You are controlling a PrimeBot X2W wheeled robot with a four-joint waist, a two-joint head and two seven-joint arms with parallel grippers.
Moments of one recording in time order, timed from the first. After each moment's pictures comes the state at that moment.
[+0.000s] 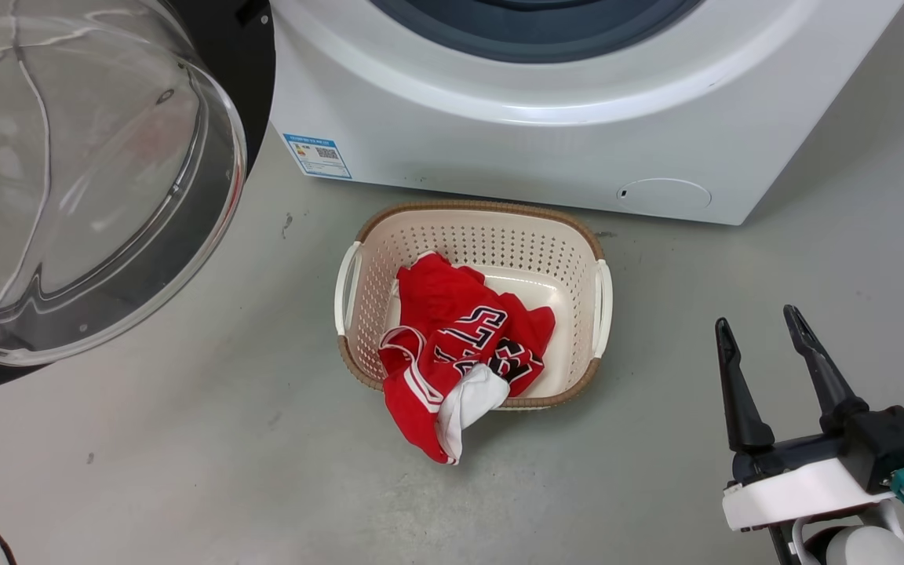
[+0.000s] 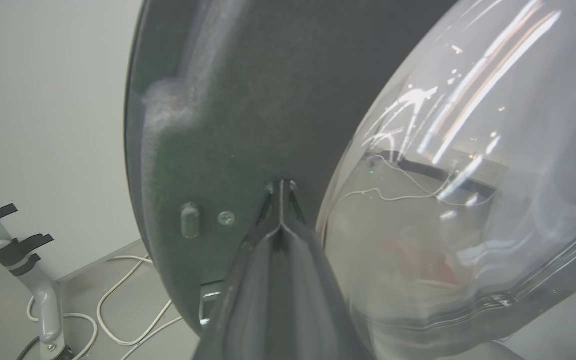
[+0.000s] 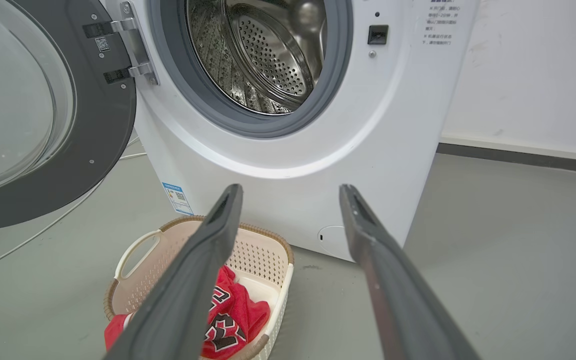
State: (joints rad) left arm -0.47 0.27 0.71 0.51 -0.08 -0.07 -0.26; right arm -0.05 -0.06 0.02 0.02 0.02 0.13 -0.26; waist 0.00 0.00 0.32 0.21
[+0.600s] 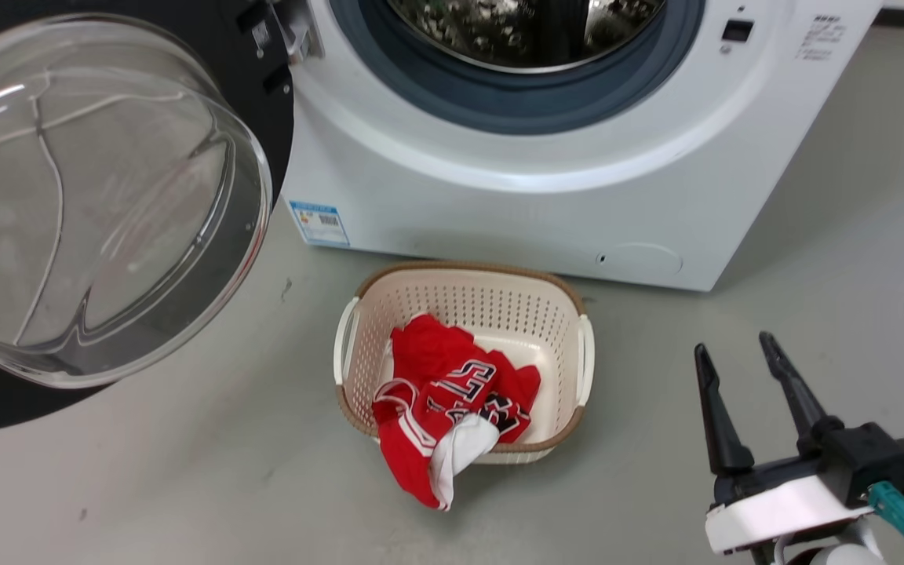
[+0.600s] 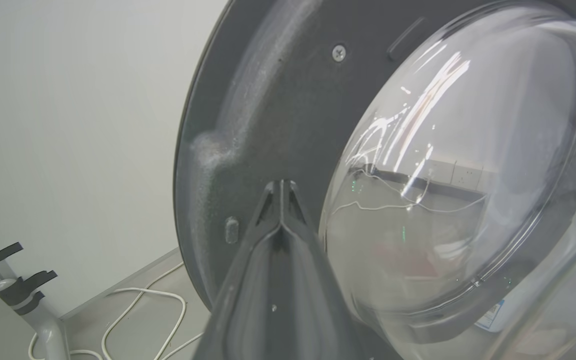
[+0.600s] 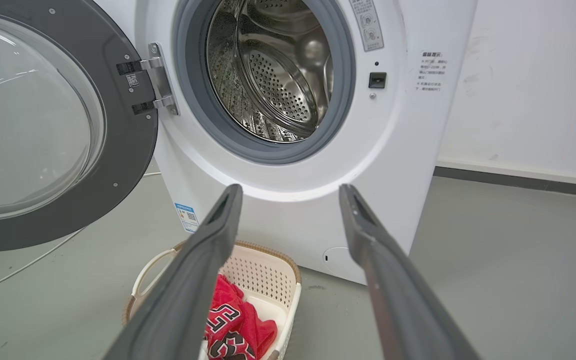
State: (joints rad) left arm -0.31 0.23 0.68 0.37 -0.01 -0.11 -0.26; right arm -0.03 -0.05 0.04 0.06 0.05 0.13 -0.26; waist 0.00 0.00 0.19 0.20
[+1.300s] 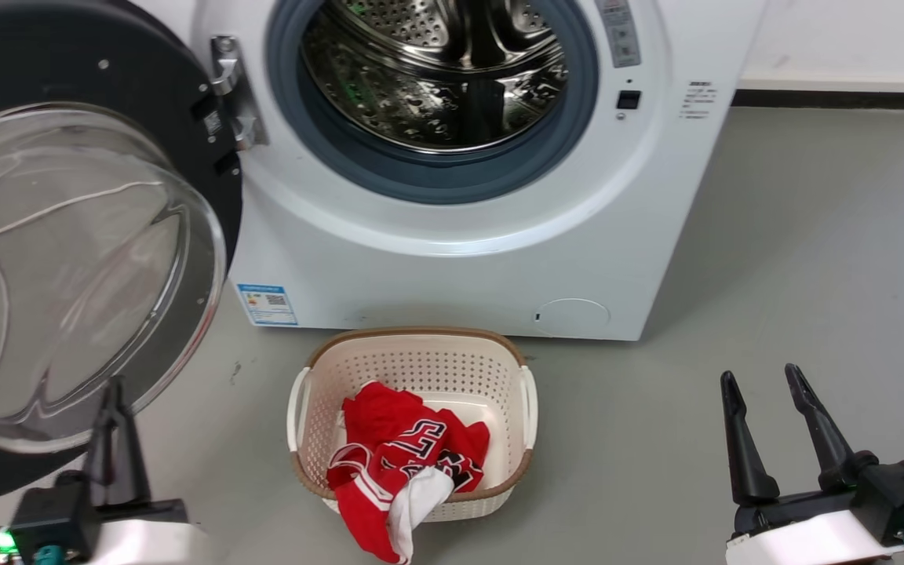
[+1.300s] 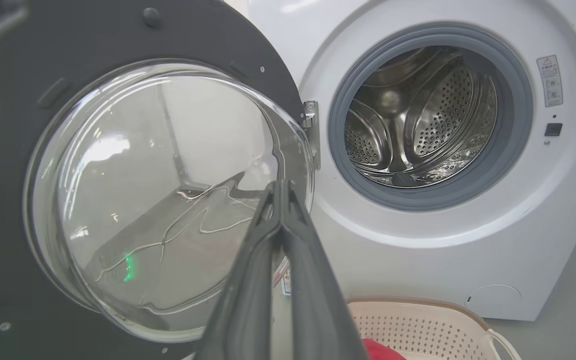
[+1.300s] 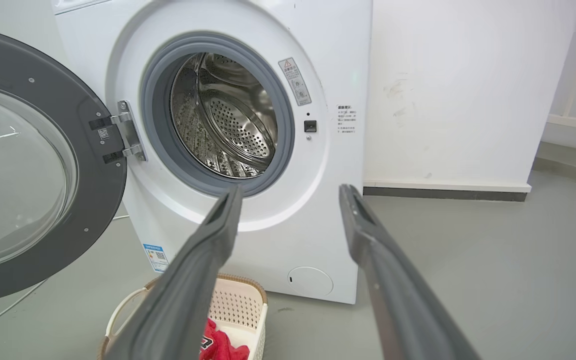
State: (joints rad) left arm 0.05 0.05 0.26 -0.04 0.02 -0.08 -0.26; right arm 0.07 -0.05 0.01 0.00 0.11 0.13 -0.26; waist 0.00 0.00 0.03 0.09
